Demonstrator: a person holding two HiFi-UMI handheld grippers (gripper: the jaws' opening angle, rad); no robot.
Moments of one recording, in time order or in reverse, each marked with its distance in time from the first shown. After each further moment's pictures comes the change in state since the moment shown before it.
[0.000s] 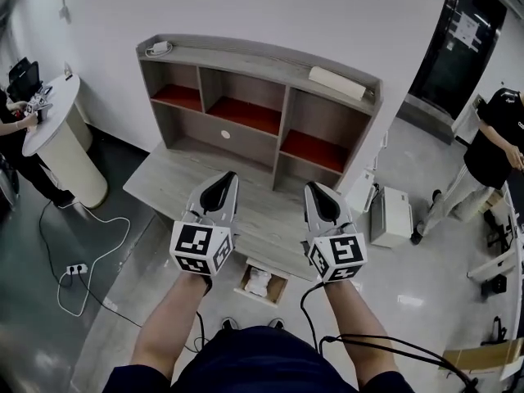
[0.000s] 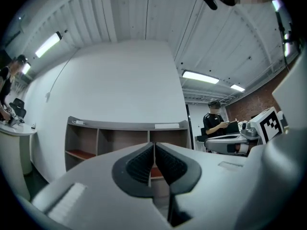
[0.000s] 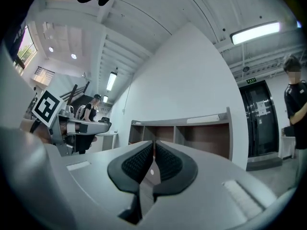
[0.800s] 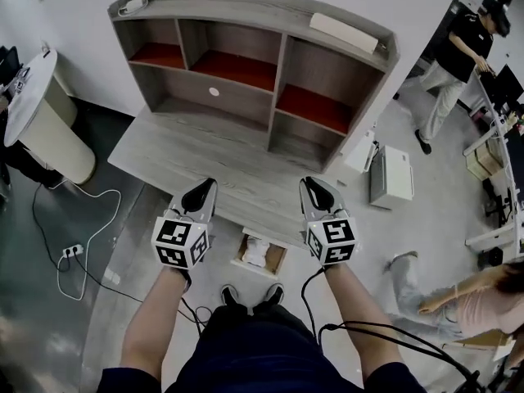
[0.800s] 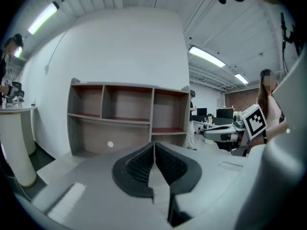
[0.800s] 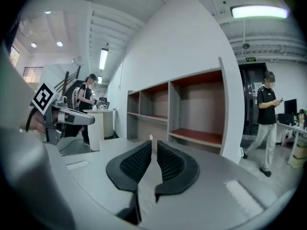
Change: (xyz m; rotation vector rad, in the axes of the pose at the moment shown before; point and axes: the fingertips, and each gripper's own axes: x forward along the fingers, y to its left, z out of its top) left arm -0.028 0.028 -0.150 -0.074 0.341 -0.042; right arm -0.005 -0.015 -0.151 0.049 0.322 -0.027
